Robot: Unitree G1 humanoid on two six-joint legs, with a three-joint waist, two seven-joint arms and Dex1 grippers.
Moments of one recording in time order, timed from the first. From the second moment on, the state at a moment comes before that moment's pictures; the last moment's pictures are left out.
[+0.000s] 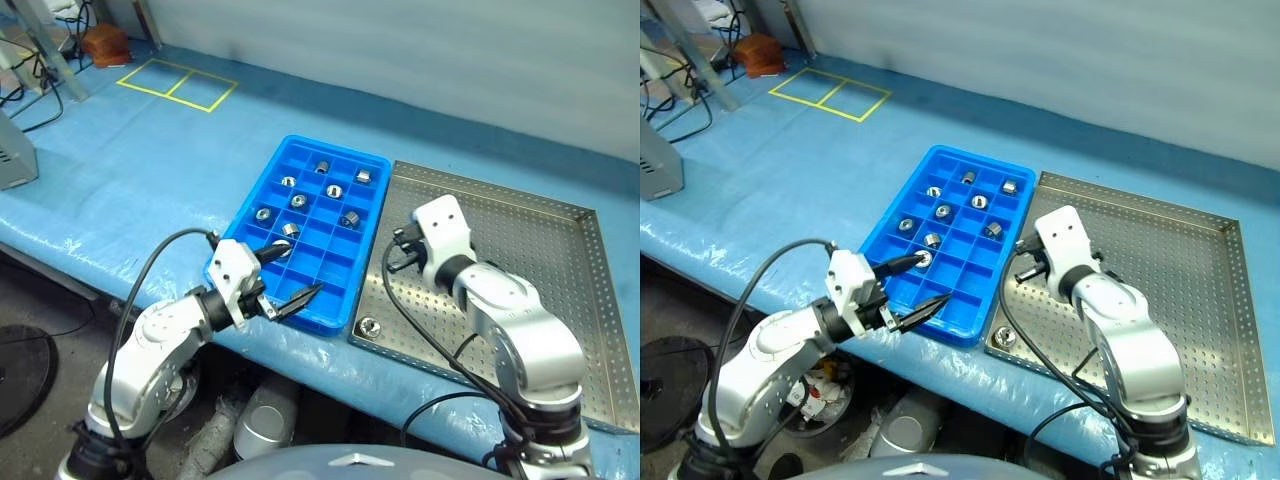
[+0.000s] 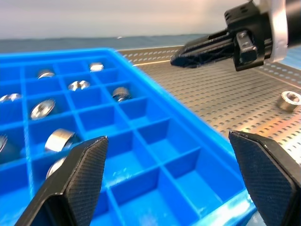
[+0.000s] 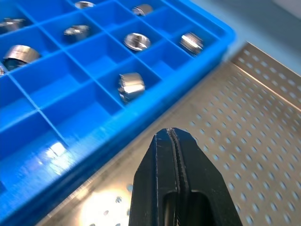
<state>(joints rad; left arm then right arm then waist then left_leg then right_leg) -0.06 0.48 -0.11 -0.57 -0.45 0.51 -0.66 -0.18 -0.32 -0.02 -0.80 0.08 1.25 0.27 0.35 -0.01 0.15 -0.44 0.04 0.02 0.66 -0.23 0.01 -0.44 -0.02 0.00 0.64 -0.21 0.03</state>
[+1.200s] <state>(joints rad) -0.67 -0.07 -0.42 0.39 -0.13 0.34 -0.69 0.30 -0.24 -0.15 -1.01 0.22 1.10 -0.06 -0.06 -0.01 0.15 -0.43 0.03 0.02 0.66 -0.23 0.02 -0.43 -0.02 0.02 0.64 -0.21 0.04</state>
